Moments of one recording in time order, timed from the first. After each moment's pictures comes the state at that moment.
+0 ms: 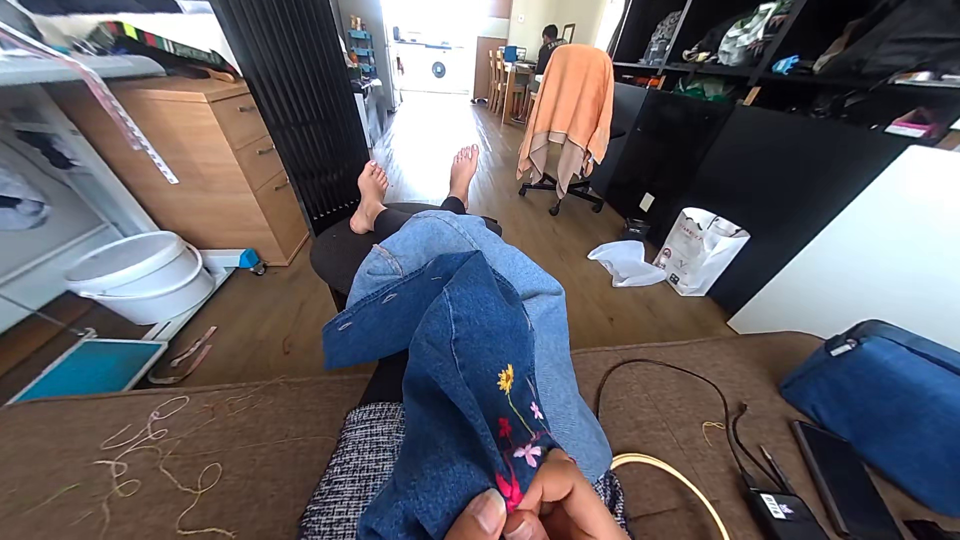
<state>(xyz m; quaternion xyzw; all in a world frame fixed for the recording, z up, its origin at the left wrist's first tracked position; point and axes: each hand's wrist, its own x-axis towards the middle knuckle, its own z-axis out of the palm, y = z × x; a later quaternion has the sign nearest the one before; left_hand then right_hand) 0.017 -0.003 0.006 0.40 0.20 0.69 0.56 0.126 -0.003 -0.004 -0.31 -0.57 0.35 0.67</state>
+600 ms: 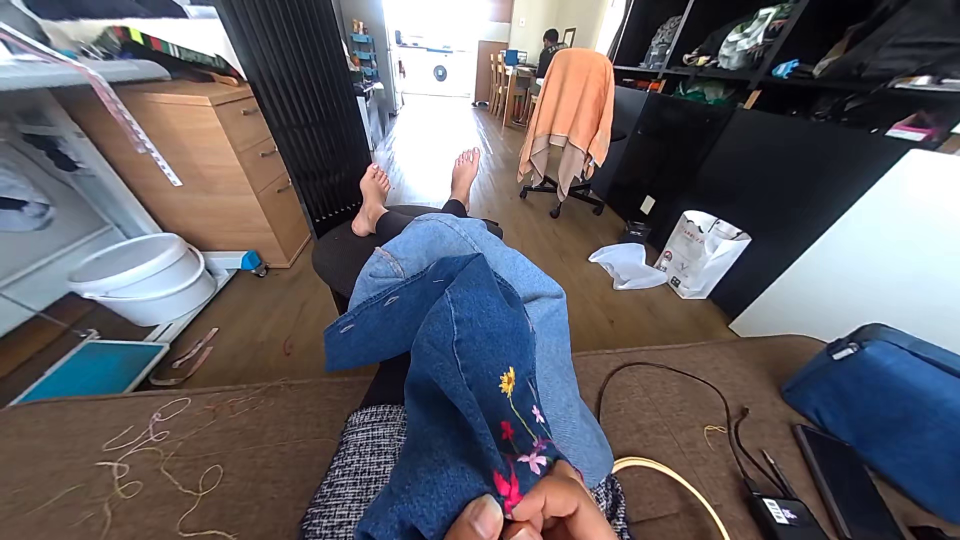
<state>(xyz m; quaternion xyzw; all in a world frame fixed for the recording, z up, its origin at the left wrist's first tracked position) 0.017 -0.005 0.010 0.39 0.20 0.70 0.56 0.125 -0.009 -0.003 -0.30 -0.57 0.36 0.67</state>
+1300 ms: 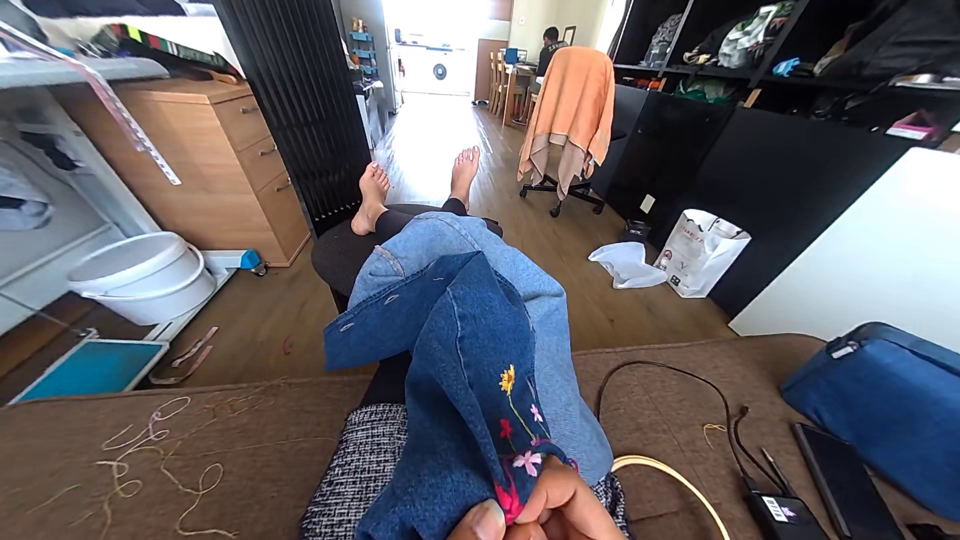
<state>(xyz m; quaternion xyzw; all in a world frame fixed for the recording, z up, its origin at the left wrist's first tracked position) 0.014 -0.005 0.009 0.42 0.20 0.69 0.56 0.120 -0.005 -0.005 -0.26 -0.52 0.41 0.70</state>
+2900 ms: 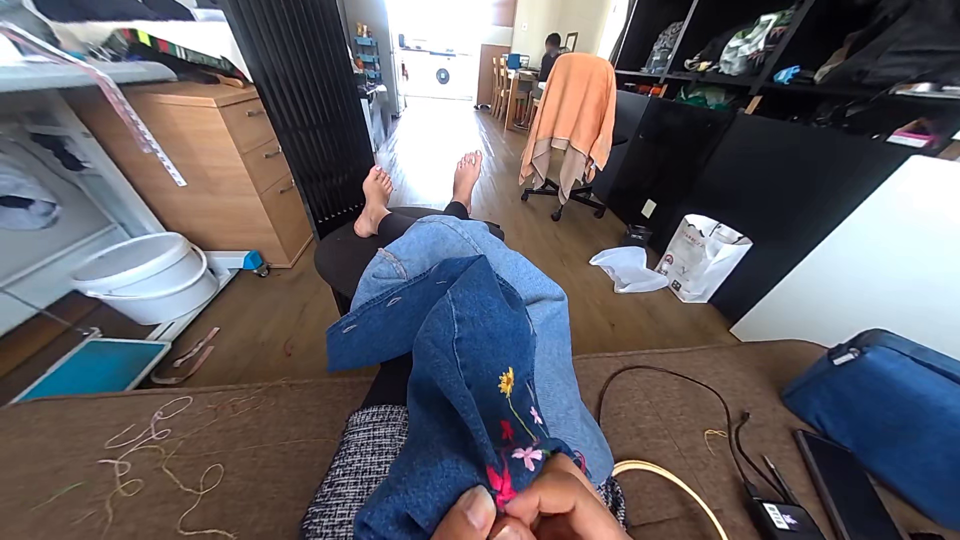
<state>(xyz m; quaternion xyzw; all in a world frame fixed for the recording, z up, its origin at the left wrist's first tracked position) 0.014 -0.002 0.011 0.37 0.17 0.69 0.59 0.128 -0.002 0.000 -0.29 -0.58 0.36 0.67</state>
